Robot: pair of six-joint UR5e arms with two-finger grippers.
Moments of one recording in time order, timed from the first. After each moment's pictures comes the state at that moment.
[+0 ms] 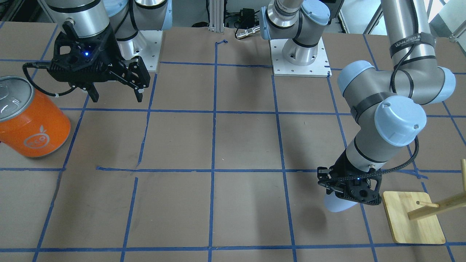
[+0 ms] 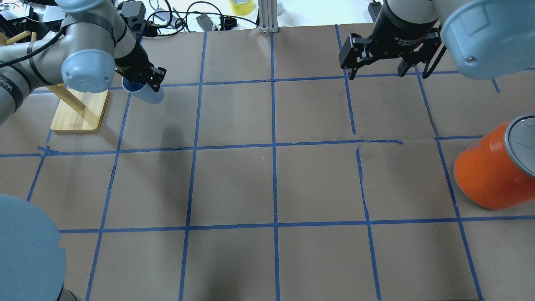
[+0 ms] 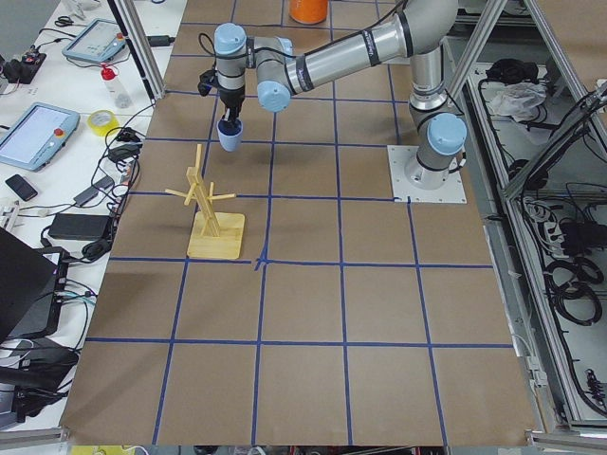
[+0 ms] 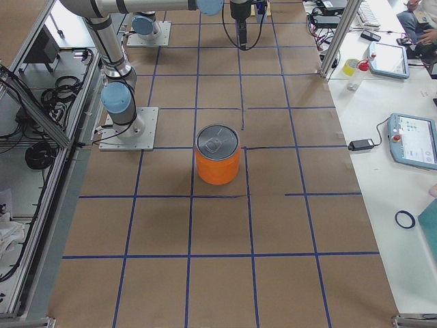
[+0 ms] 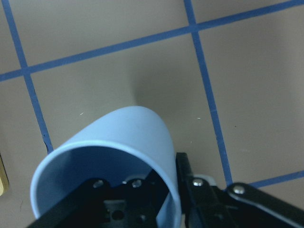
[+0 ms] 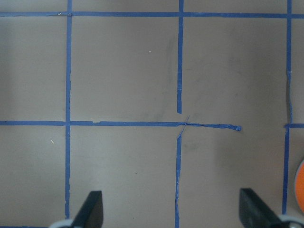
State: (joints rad) left arm -1.45 -1.98 -1.57 -1.07 1.55 0.35; right arm 1.64 -1.55 1.54 -1.69 -1.57 0.05
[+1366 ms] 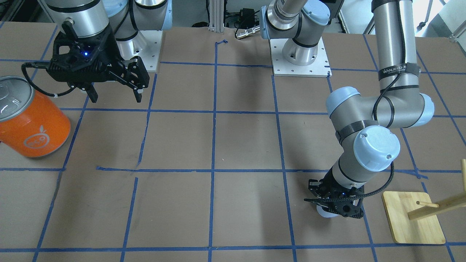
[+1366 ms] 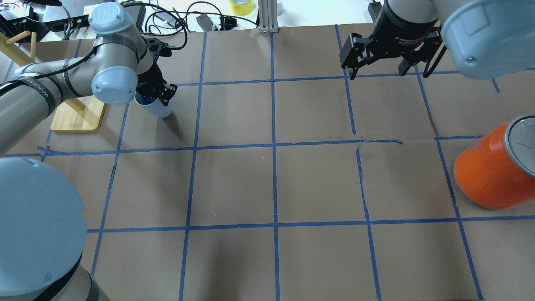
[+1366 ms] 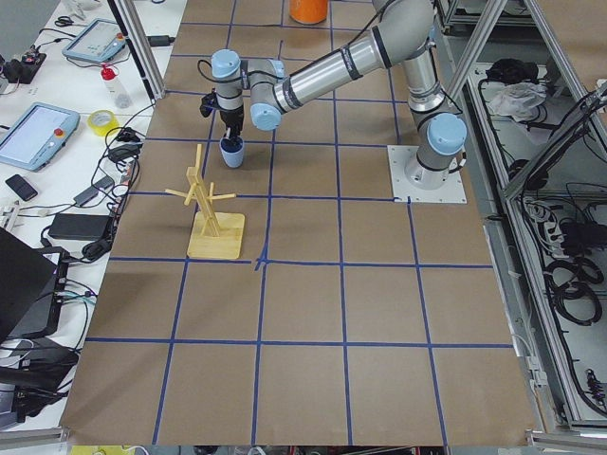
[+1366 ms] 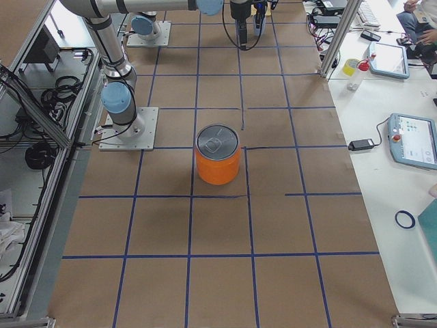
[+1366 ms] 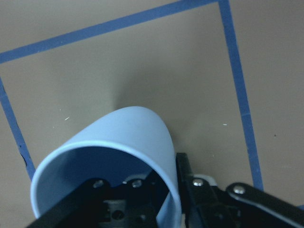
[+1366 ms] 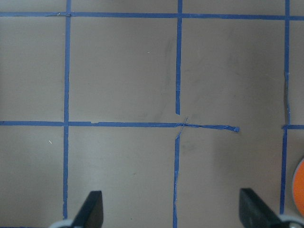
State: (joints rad) left arm -1.47 -2.08 -1.59 -1.00 1.60 0.34; right arm 1.64 -1.55 1.54 -1.70 -1.58 0.05
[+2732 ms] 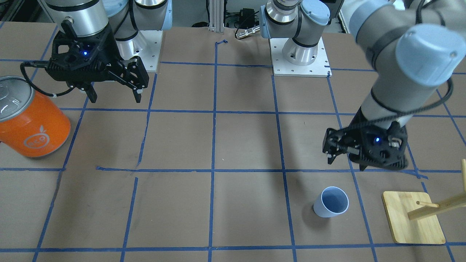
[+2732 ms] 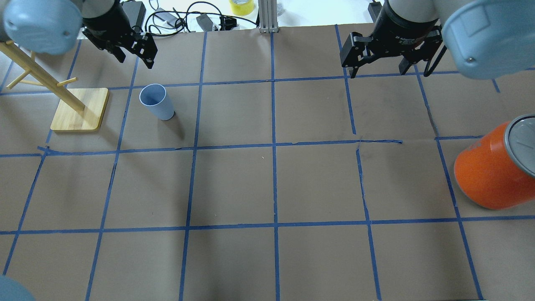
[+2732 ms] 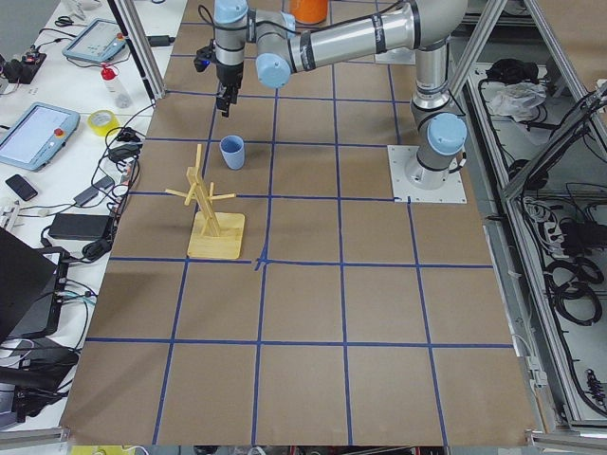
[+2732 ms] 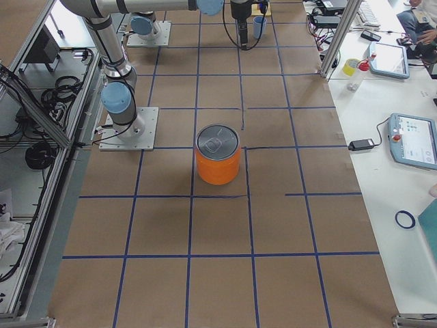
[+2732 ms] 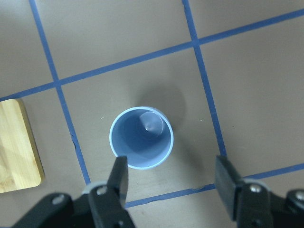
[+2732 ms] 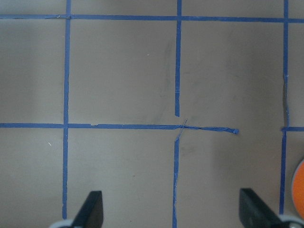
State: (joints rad) left arm -1.49 -1.80 -1.38 -1.44 1.60 0.32; right arm 1.64 -1.55 1.54 -1.70 -1.58 0.05
